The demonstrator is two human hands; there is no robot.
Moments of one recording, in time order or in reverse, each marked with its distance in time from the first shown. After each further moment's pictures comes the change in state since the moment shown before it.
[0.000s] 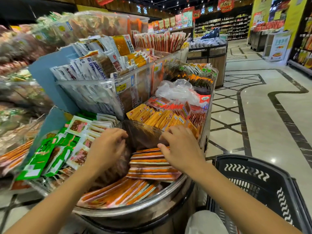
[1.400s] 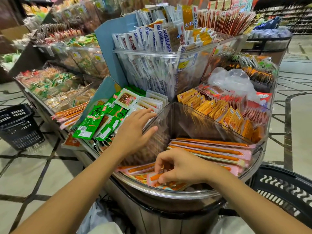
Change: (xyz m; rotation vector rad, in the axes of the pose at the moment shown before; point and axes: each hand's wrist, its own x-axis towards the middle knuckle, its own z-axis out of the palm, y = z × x) left_hand -0.042 -0.057 -0.010 -0.057 0.000 -0.107; right_hand 0.011 -0.091 0.064 0.591 -0.764 -0.317
